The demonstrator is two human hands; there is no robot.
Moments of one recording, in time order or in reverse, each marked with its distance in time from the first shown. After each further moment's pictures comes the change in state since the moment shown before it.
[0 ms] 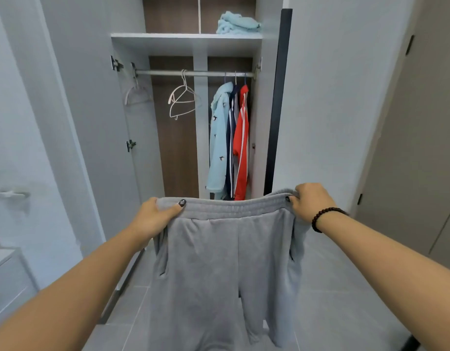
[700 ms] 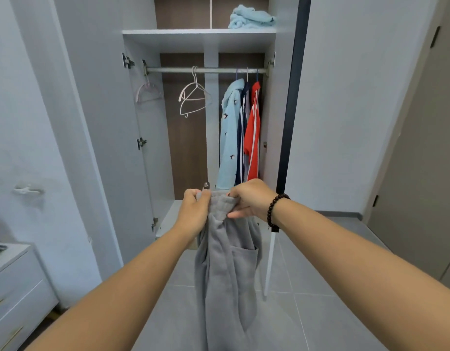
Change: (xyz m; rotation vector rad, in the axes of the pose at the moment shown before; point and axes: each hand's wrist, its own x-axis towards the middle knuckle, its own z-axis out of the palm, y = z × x) left_hand 0.009 0.022 0.064 -0.249 0.042 0.159; right_hand -0.009 -0.141 0.010 1.111 -0.593 0.172
